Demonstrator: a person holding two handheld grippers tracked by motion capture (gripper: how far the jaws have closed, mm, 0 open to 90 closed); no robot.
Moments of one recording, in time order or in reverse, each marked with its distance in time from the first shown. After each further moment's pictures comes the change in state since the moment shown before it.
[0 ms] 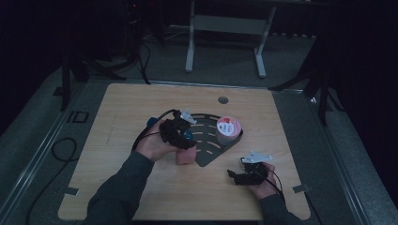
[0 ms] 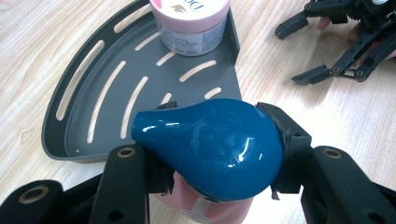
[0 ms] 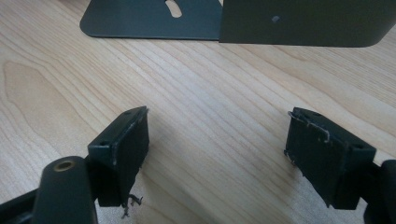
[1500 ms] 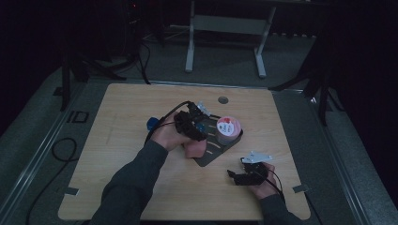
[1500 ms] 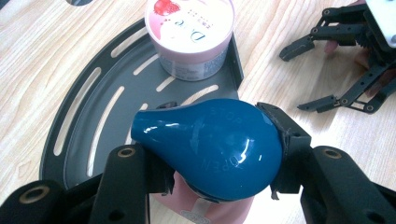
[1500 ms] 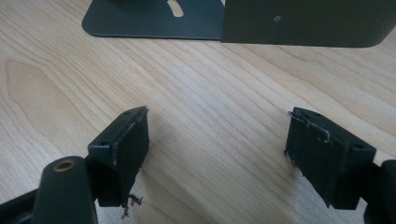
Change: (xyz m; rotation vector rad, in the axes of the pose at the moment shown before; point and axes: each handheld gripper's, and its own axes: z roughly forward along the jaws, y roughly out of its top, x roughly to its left) left arm 0.006 0.043 0.021 0.039 -0.007 0.014; right arm 0.000 0.000 0.000 0.000 0.004 -0.003
